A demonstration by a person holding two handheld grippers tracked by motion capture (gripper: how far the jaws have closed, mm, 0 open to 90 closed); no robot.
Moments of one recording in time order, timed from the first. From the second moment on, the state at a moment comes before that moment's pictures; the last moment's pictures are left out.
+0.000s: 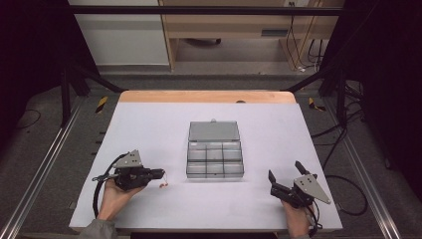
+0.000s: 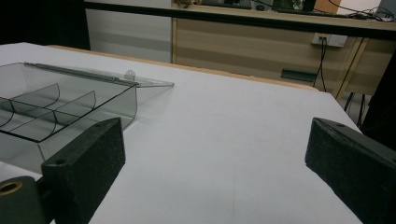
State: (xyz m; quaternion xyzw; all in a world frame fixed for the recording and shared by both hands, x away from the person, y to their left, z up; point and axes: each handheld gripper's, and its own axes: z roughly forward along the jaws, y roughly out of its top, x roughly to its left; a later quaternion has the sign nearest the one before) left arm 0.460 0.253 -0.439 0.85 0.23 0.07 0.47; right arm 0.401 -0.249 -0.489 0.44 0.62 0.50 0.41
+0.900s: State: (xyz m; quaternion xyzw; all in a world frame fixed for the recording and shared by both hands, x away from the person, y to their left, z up) left arm 0.433 0.265 -0.385 0.78 0.24 0.14 0.56; right arm 0.401 -0.249 -0.489 0.44 0.62 0.50 0.42
